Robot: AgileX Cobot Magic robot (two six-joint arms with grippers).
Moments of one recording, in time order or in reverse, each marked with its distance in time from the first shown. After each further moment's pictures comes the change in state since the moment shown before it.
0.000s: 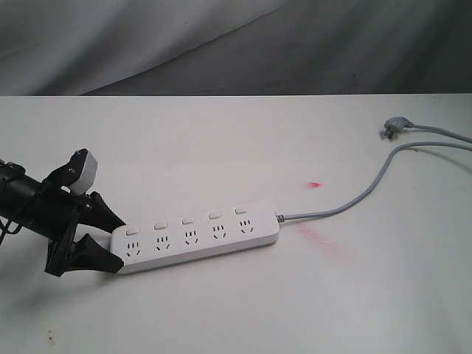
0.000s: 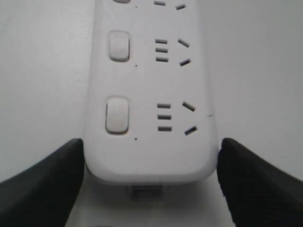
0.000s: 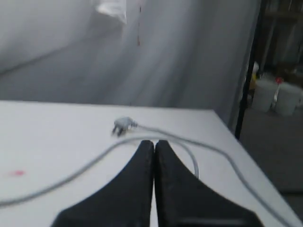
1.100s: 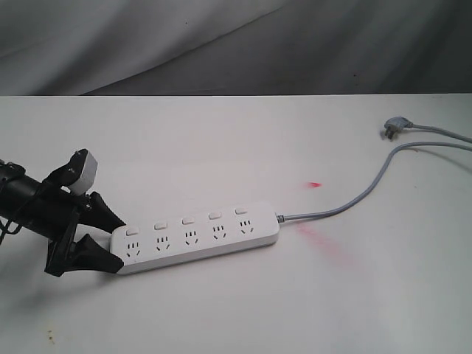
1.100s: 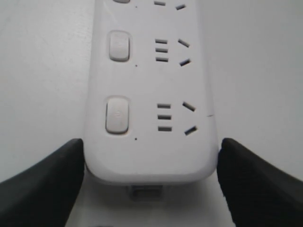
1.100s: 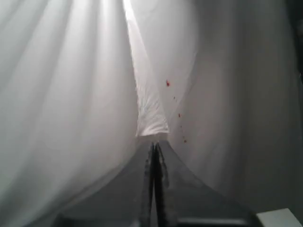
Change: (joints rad) left arm 0.000 0.000 0.000 0.002 0.002 0.000; right arm 0.000 0.754 -0.909 0.591 0.042 -0.256
